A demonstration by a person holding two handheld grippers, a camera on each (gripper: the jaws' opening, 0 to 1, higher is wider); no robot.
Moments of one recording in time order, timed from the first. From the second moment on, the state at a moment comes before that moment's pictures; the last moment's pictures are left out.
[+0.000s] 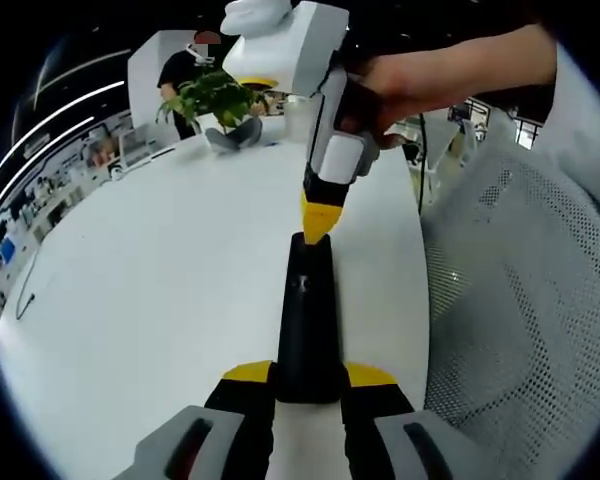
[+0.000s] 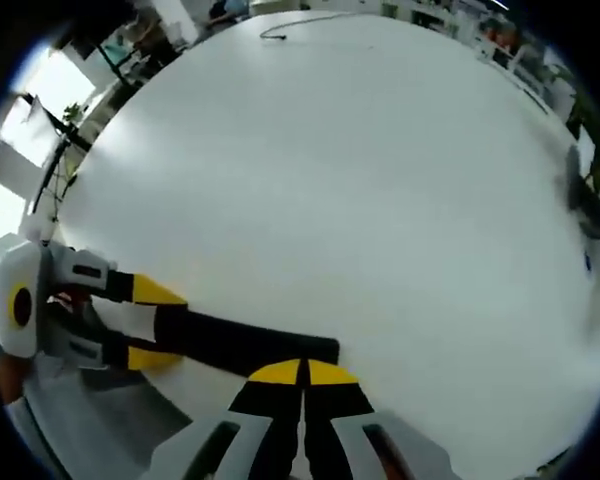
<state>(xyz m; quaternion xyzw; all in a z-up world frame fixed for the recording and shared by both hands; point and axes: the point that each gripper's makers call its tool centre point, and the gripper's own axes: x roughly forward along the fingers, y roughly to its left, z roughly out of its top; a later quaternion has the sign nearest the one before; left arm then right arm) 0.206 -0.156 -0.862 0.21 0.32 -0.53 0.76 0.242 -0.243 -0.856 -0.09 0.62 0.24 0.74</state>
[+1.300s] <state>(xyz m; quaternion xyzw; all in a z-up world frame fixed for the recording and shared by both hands) 0.205 -0.156 -0.862 0.21 0.31 -0.53 0.76 0.236 -0.229 -0.857 -0.06 0.66 0.25 0.71</state>
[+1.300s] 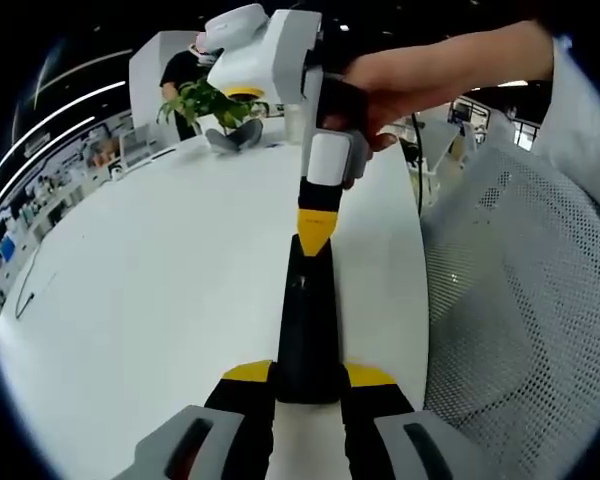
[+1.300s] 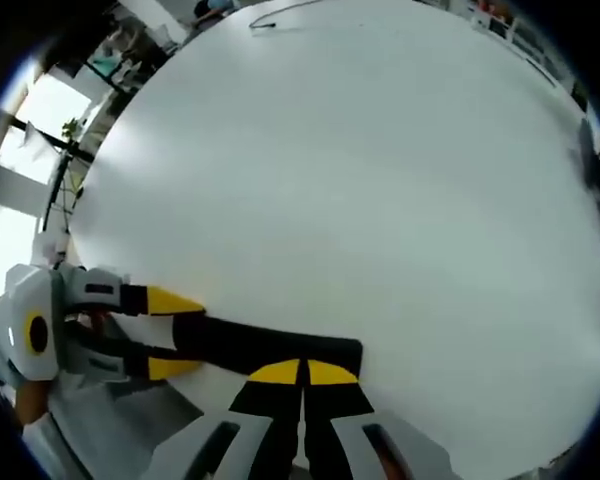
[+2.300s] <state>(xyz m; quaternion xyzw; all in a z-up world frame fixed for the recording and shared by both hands) 0.206 -0.157 -0.862 0.21 0.31 -0.54 0.76 0.245 -0.214 -0.850 -0.02 0.64 0.27 0.72</state>
